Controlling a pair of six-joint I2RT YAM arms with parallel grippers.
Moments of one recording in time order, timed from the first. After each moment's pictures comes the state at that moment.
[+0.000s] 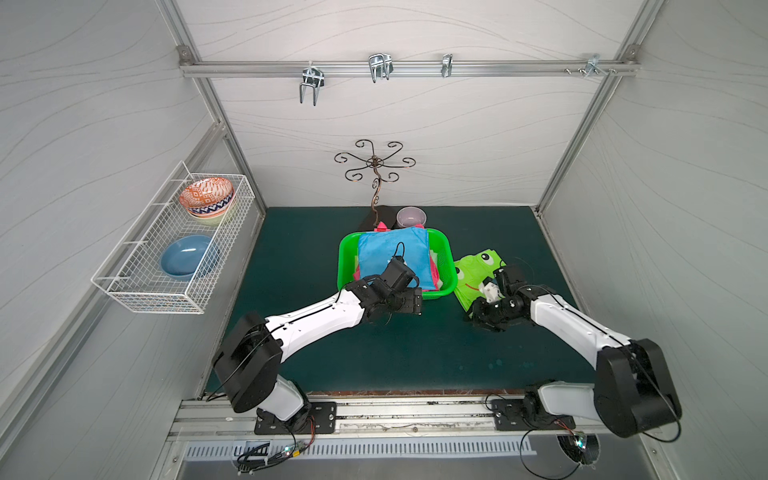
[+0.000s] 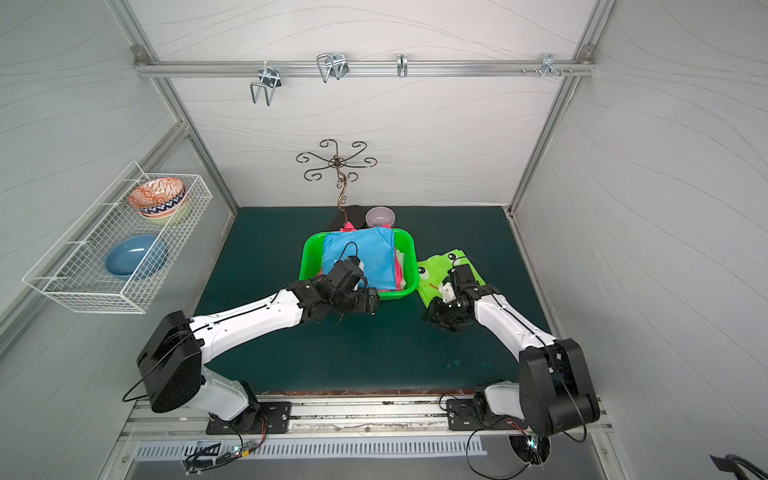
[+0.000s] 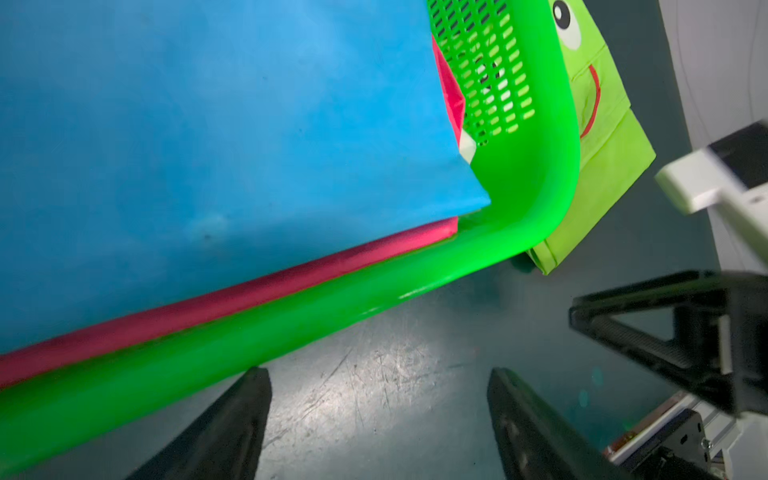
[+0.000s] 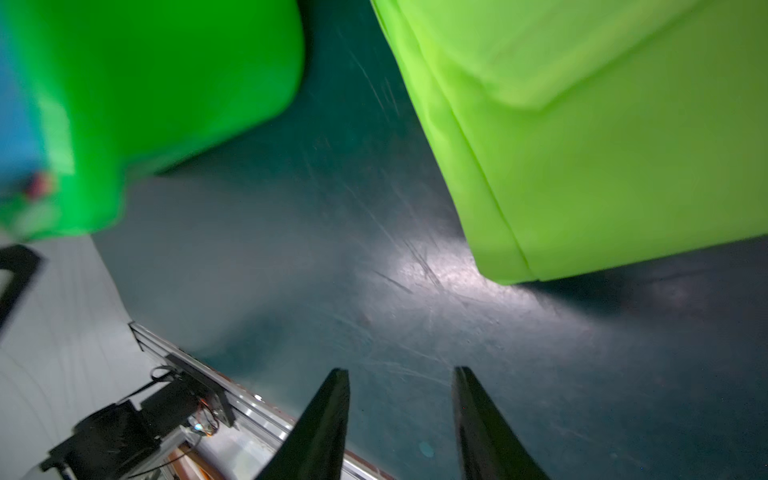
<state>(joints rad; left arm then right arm) -0.83 1.52 1.04 -0.45 -0.06 -0.67 0.27 1.28 0.74 -0.67 -0.49 0.47</state>
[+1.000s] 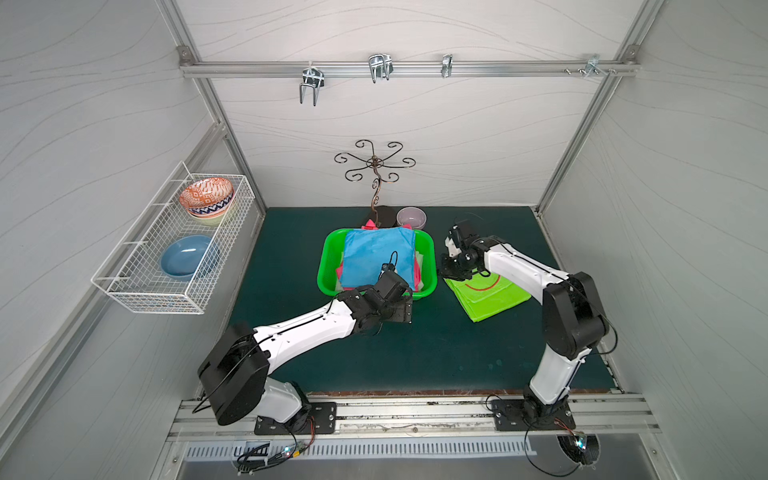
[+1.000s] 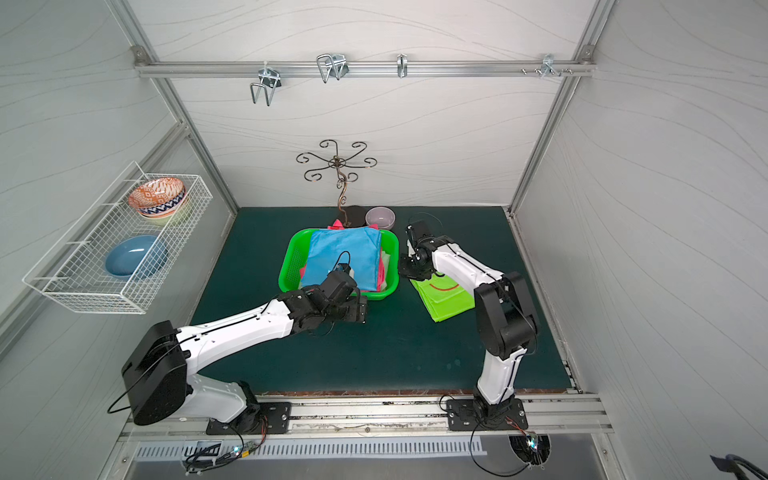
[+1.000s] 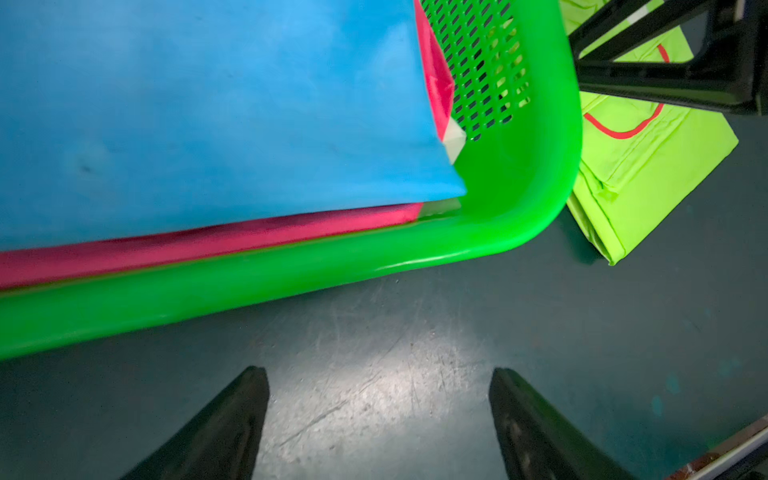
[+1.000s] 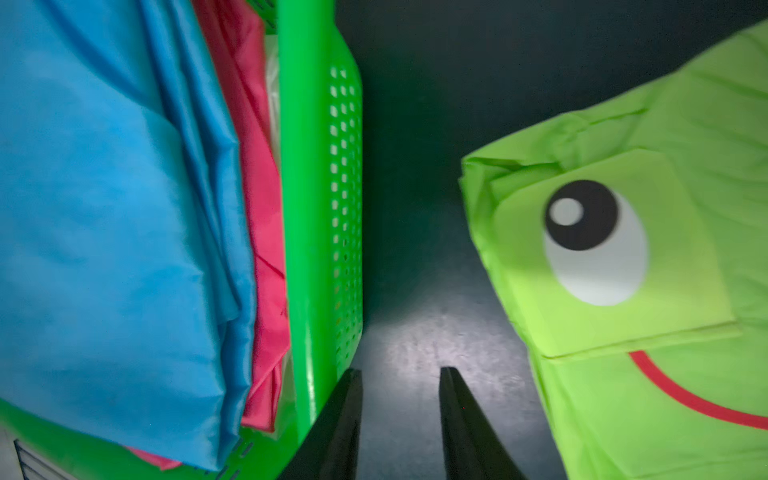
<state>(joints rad) -0.84 1.41 0.94 -0.49 -0.17 -0.68 0.52 1.81 1.37 -0.67 -0.19 0.48</state>
